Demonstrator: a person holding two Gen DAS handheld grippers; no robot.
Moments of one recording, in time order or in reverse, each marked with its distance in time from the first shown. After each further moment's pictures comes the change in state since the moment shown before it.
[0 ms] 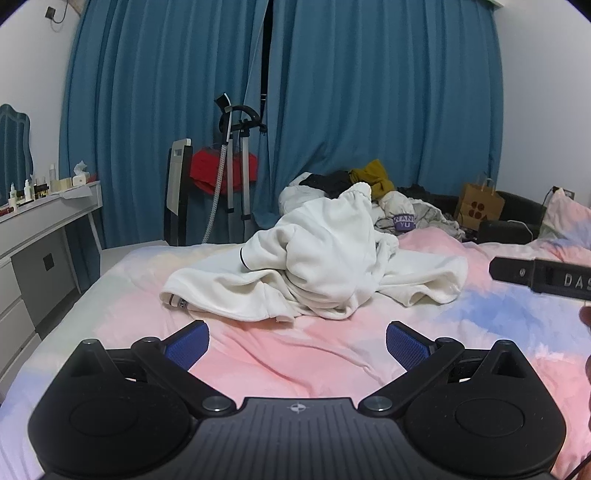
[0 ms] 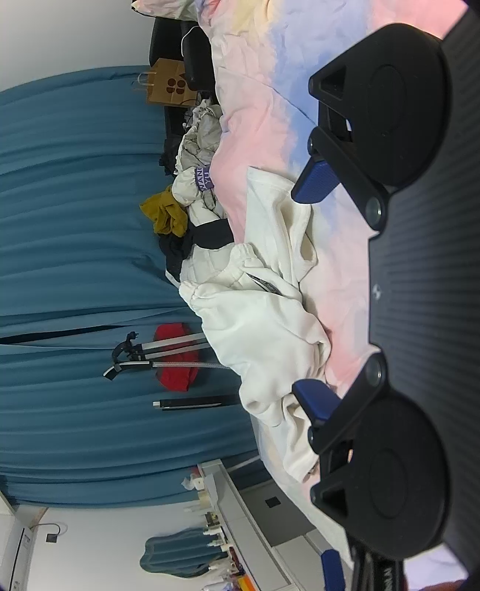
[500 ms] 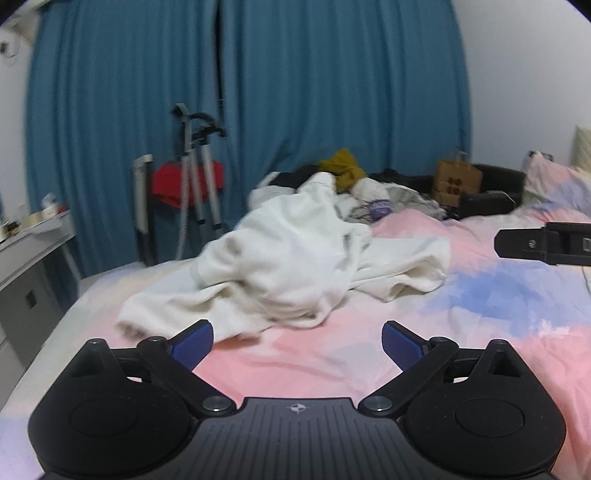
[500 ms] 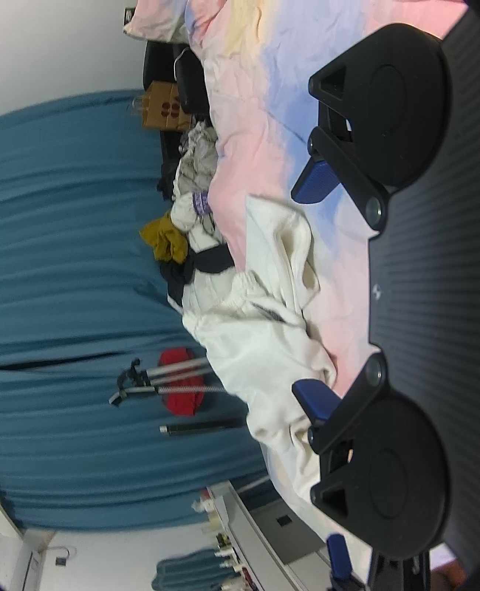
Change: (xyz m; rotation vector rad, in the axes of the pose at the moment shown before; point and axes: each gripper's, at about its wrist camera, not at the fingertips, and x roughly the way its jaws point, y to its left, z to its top) left arm 0.058 -0.048 0.009 0.146 0.008 -0.064; right arm -0.002 -0.018 0.001 0.045 -0.008 -0.086
